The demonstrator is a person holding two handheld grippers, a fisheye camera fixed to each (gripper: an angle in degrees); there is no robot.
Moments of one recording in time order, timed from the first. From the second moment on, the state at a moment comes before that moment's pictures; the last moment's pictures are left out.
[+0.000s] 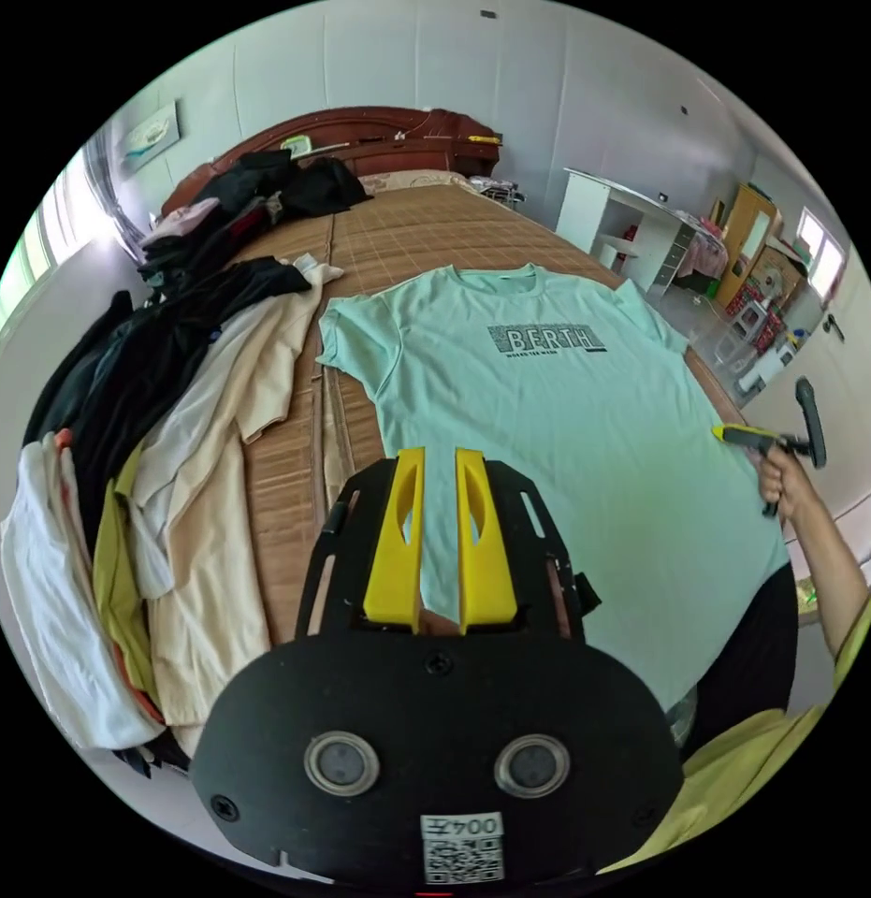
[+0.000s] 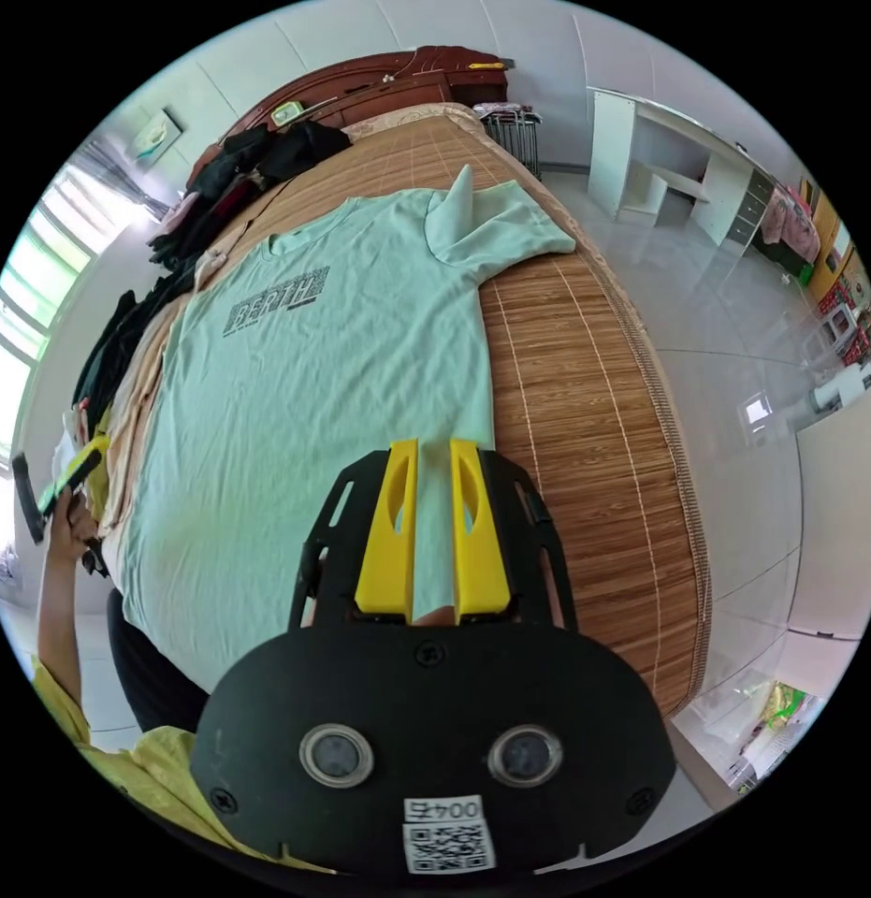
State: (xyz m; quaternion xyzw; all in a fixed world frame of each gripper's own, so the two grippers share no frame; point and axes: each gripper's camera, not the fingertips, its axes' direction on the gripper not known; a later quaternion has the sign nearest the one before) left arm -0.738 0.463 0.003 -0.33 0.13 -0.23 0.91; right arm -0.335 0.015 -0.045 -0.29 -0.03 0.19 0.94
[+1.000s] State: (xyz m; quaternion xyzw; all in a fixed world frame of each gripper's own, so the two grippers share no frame) left arm -0.816 0.495 -0.059 -0.40 0.18 -0.27 0.85; right arm -0.364 0.021 -0.028 -0.29 0.00 0.21 0.93
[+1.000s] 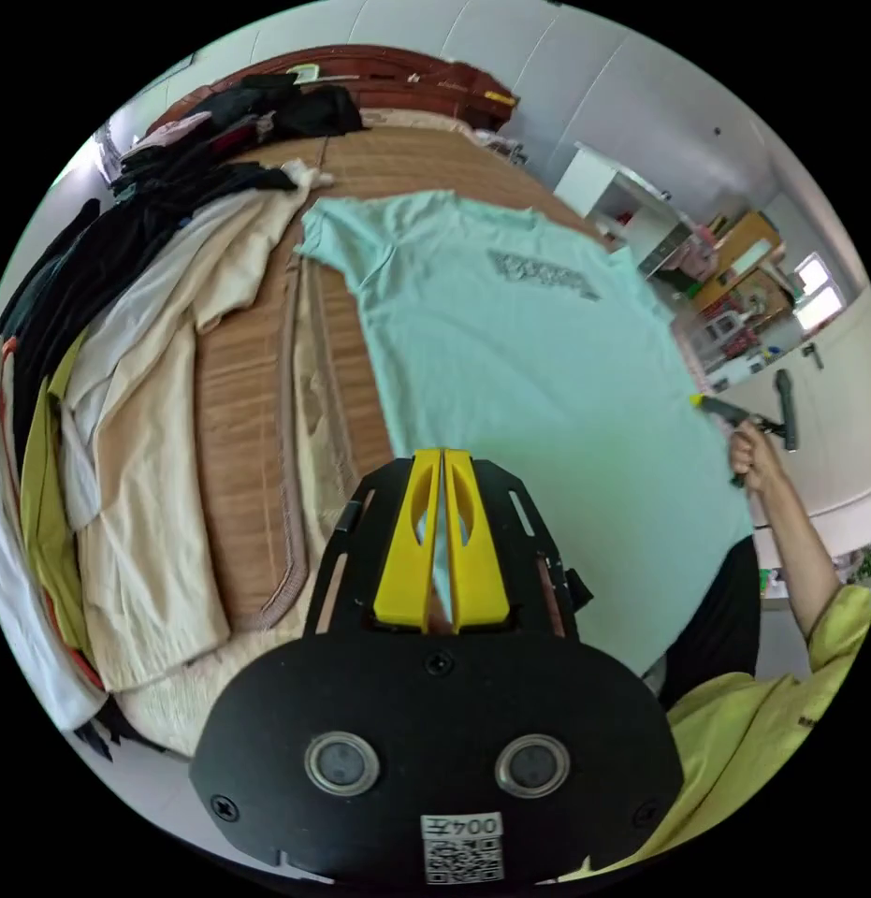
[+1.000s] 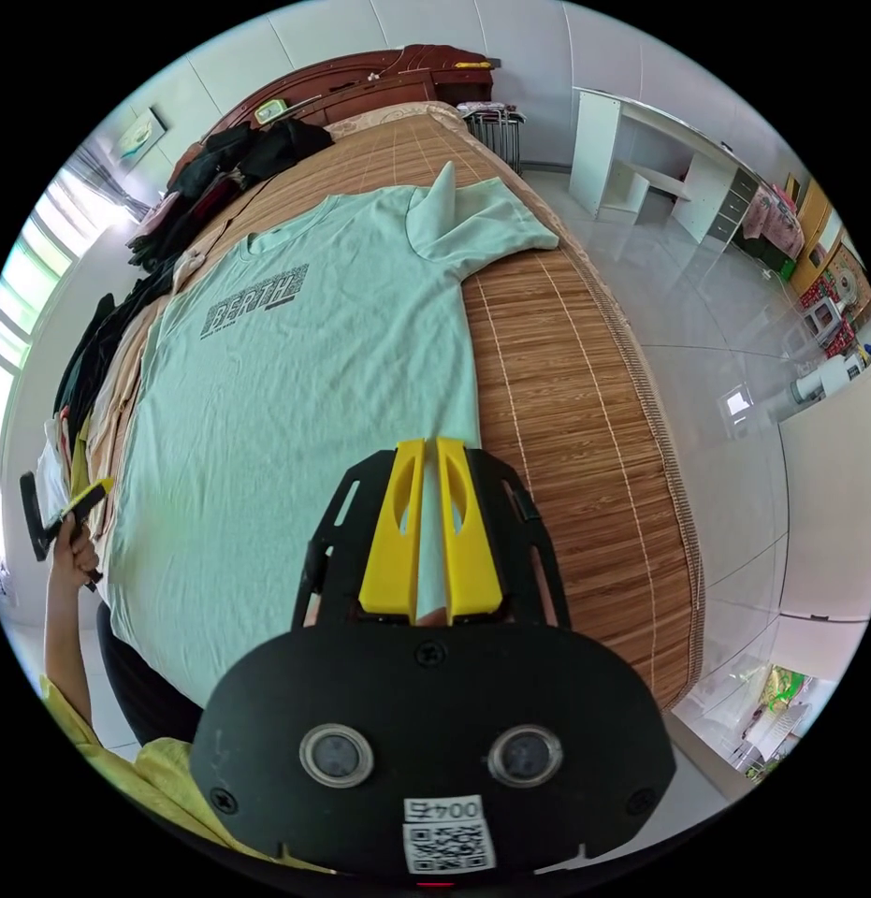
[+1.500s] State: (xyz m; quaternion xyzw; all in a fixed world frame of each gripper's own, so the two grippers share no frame) left arm -0.768 0.479 -0.203 -0.39 0.23 -0.28 0.85; right arm -0.381 0.047 -0.025 -0.30 0.03 0.17 0.94
